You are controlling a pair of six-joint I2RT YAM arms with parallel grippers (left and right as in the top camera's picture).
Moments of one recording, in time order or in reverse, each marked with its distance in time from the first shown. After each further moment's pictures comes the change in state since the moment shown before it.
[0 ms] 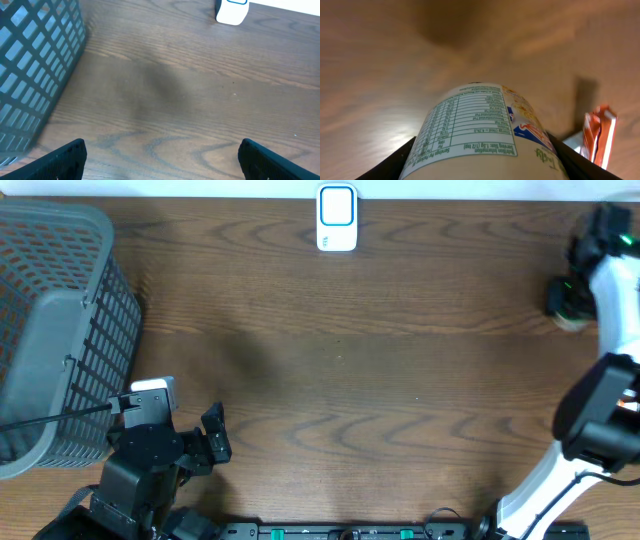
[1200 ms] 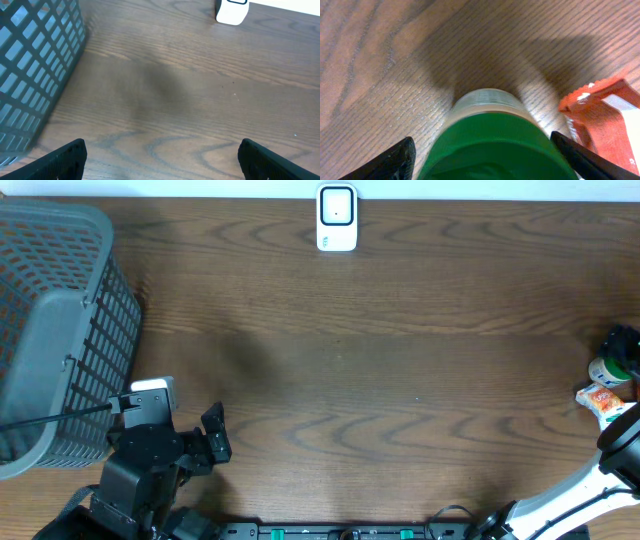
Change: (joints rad) left arm 0.000 0.000 0.000 0.000 0.000 0.000; right arm -0.354 0.000 -0.224 0.288 -0.307 0.032
